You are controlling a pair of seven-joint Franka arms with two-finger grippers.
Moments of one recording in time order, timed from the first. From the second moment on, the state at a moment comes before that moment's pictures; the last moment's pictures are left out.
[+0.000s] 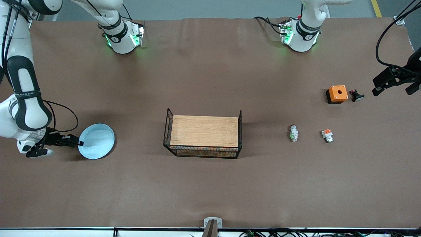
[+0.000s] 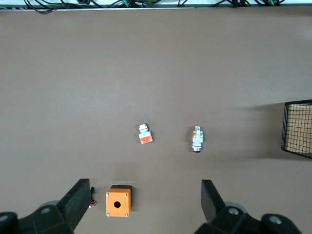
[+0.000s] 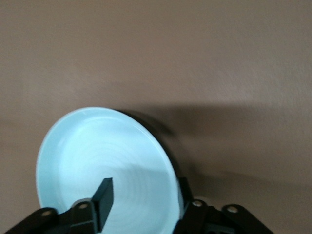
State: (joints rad) left arm -0.05 -0.01 0.01 -1.54 0.04 1.66 -0.04; right arm -0.24 0.59 -0.07 -1.77 0.49 2.27 -0.69
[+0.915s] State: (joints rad) left arm -0.05 -0.01 0.01 -1.53 0.04 1.66 -0.04; right arm 0.05 0.18 -0.06 -1.67 0.05 1.77 0.03
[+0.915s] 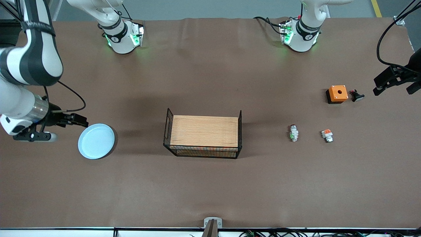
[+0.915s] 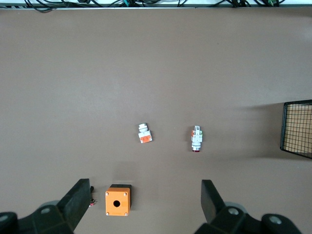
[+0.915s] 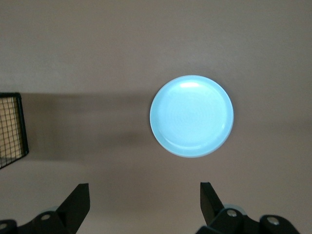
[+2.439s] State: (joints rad) left arm -0.04 -0.01 0.01 -1.53 0.00 1.63 -0.04; right arm 0.04 0.15 -0.08 -1.32 0.02 1.32 0.07
